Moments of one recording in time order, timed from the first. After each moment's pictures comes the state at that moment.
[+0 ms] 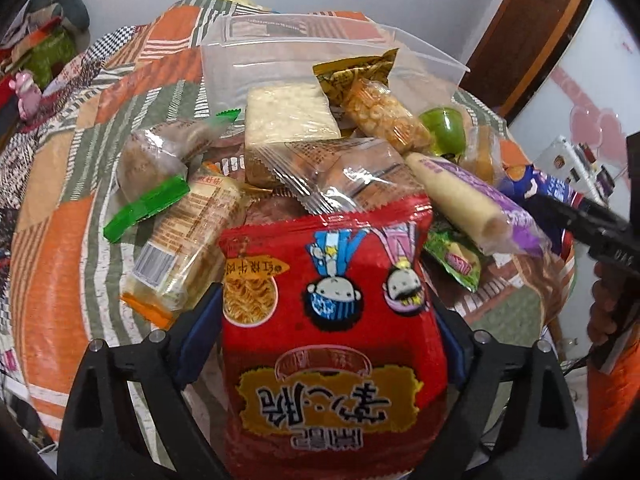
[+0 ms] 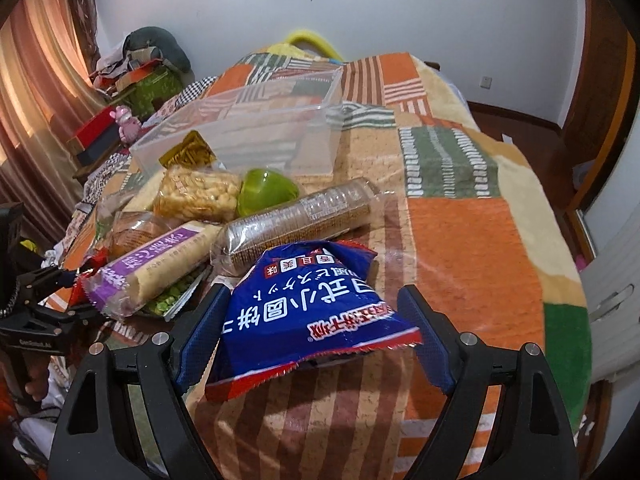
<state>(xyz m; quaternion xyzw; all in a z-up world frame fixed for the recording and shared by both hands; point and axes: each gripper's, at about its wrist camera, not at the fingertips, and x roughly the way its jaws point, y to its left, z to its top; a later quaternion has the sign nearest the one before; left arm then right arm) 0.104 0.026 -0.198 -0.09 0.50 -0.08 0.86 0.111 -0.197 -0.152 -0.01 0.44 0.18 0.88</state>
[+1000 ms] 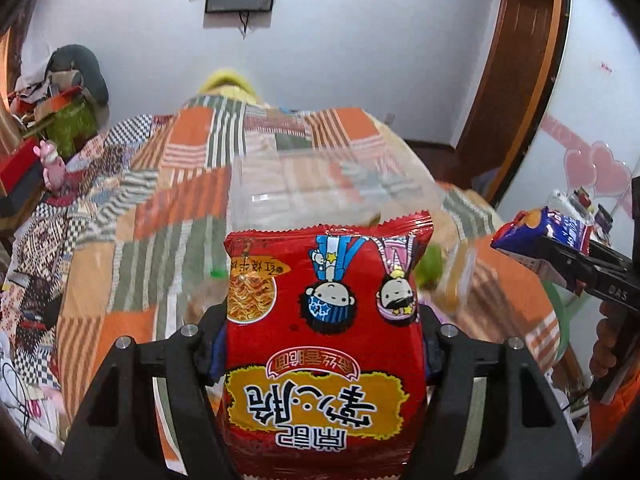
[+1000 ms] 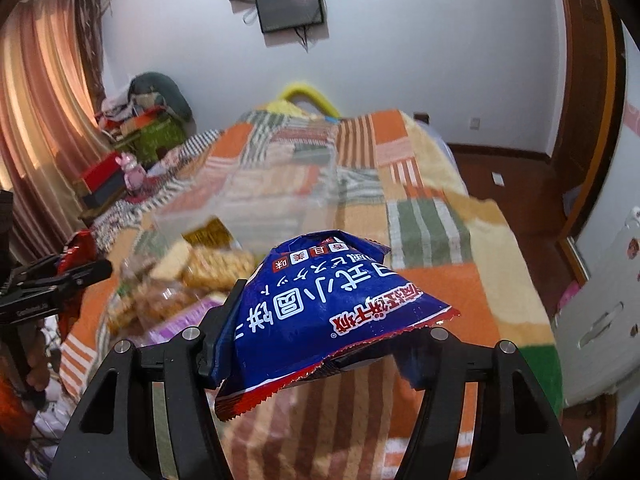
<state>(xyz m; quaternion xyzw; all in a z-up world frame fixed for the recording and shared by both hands) 0.109 0.034 -0.102 -0.05 0.36 -0.05 0.93 0.114 -0.204 -0.086 0.01 0.34 0.18 0.92</state>
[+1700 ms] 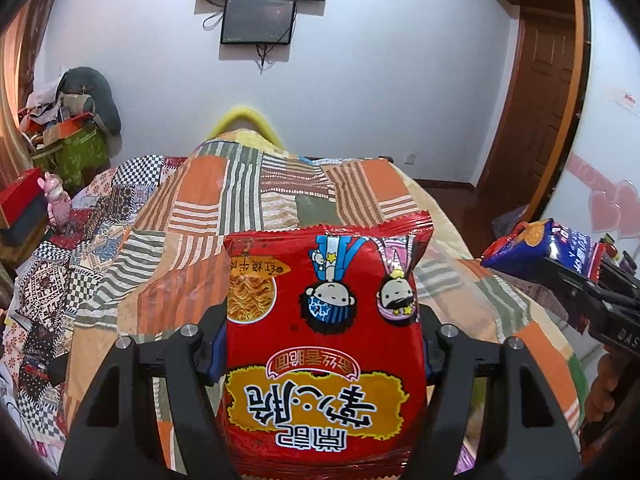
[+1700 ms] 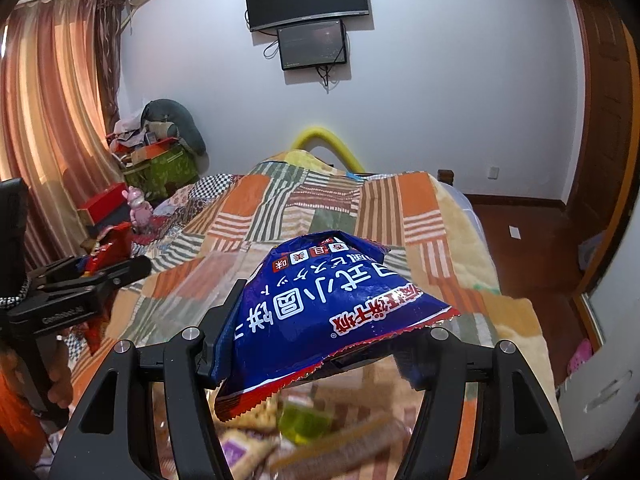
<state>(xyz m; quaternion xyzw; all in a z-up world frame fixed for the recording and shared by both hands) 0.229 0.053 -0.075 -0.06 0.31 -0.01 0.95 0.197 -0.144 -0.070 -0.01 0.29 0.20 0.94</state>
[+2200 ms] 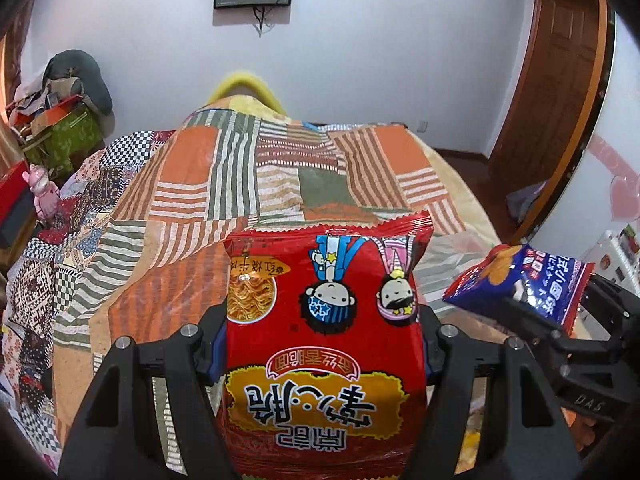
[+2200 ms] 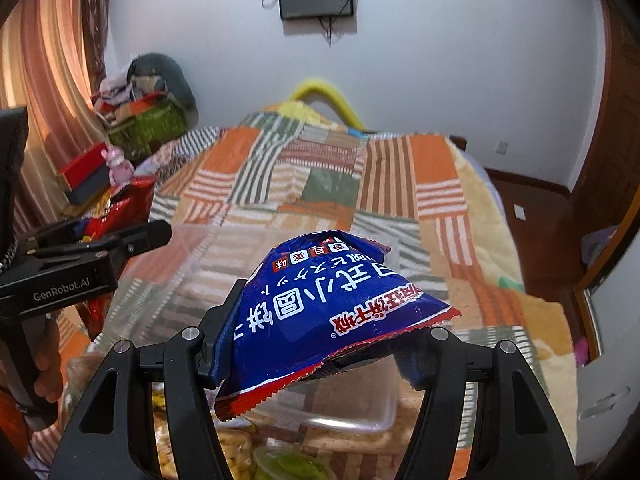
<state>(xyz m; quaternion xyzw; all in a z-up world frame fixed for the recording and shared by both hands) 0.310 0.051 -0.120 -0.04 0.38 0.00 0.93 0.255 -0.121 -0.120 -0.04 0.37 0.19 0.91</state>
